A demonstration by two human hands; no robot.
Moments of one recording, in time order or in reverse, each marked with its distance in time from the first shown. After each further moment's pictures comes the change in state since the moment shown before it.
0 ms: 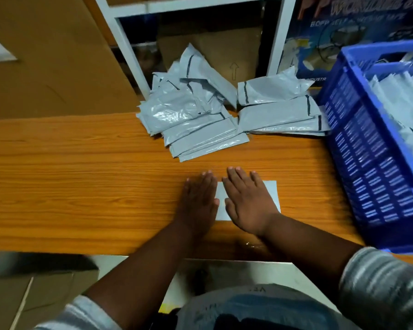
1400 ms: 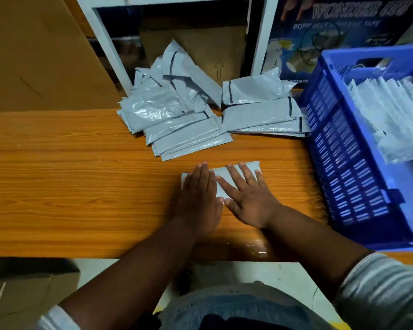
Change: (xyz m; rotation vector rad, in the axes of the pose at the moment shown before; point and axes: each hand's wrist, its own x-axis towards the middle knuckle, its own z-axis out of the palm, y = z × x) left_hand 0.028 0.060 -0.019 0.043 -0.131 -0.062; right_hand -0.014 0.062 0.000 0.078 -0.122 -0.028
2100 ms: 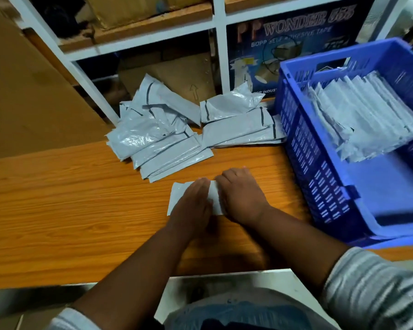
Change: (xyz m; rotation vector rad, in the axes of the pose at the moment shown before) left_hand 0.037 0.005 0.001 -0.298 0.051 0.094; right_hand 0.001 0.021 -0.034 0.063 0.275 0.052
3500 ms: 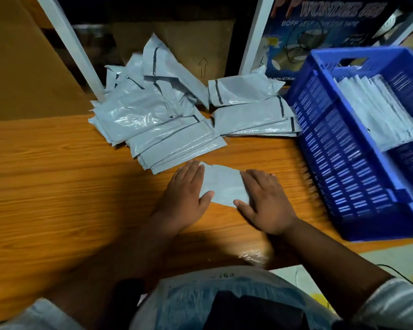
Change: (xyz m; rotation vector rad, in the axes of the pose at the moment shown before) left_hand 0.013 -0.093 -0.015 0.040 0.058 0.117; right_hand -0.018 -0.020 0.020 -0.024 0.012 0.229
